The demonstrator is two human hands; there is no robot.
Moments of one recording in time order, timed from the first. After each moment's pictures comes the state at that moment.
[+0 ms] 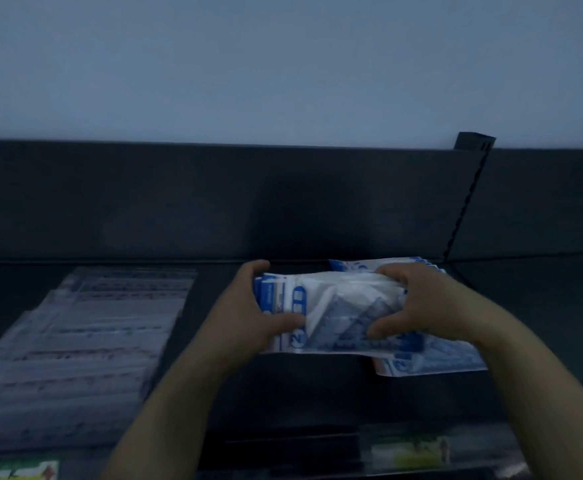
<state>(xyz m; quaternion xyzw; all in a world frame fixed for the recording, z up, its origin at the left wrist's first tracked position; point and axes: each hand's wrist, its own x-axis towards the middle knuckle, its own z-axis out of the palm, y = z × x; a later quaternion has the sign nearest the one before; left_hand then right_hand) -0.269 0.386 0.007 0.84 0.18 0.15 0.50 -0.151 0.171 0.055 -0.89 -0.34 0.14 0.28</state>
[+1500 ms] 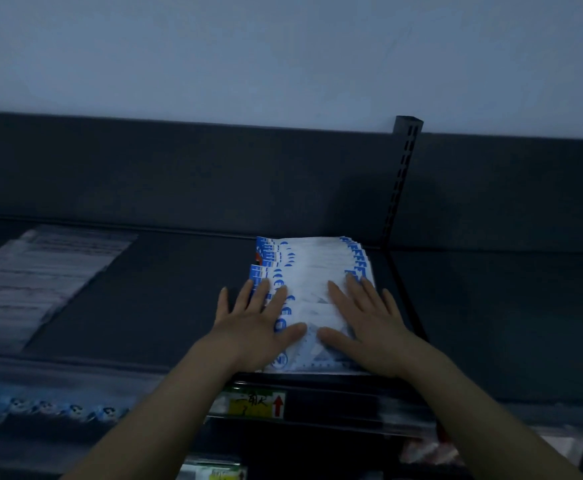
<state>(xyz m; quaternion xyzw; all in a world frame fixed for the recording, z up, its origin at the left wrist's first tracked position) -0.192 0.232 -0.053 0.97 0.20 -0.11 0.09 -0.068 0.050 -0.056 -0.88 -0.45 0.10 0.07</state>
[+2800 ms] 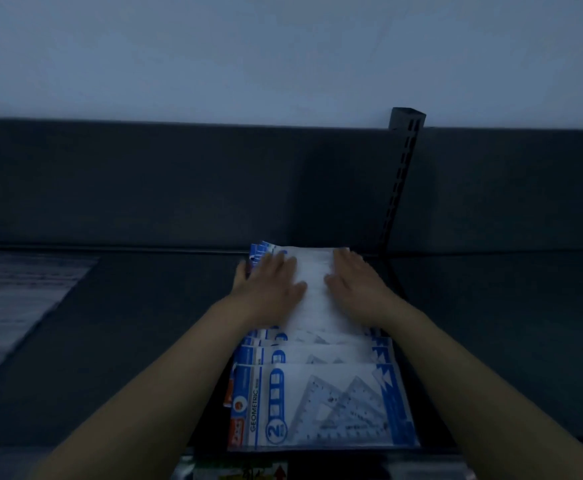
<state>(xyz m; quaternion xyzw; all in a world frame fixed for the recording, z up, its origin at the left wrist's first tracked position) -0.080 0.280 -0.047 0.98 0.14 -0.04 0.10 0.005 0.119 -0.036 -0.91 -0.37 0.10 0.18</state>
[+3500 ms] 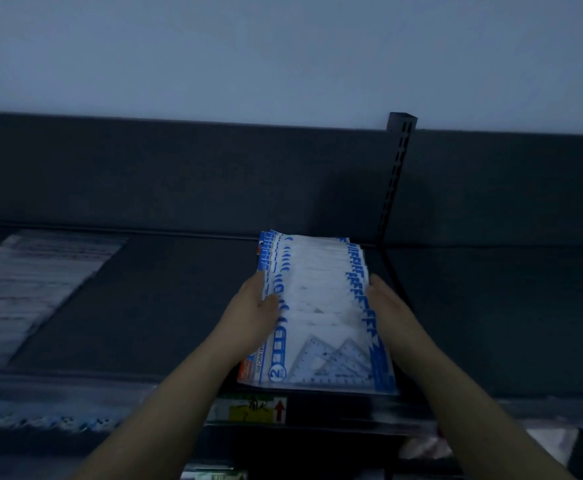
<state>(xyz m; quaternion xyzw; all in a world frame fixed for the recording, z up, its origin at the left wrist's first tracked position) -0.188 0.231 -0.046 0.81 0.21 0.16 0.52 -0.062 0.050 -0.061 -0.76 -0.19 0.20 0.59</state>
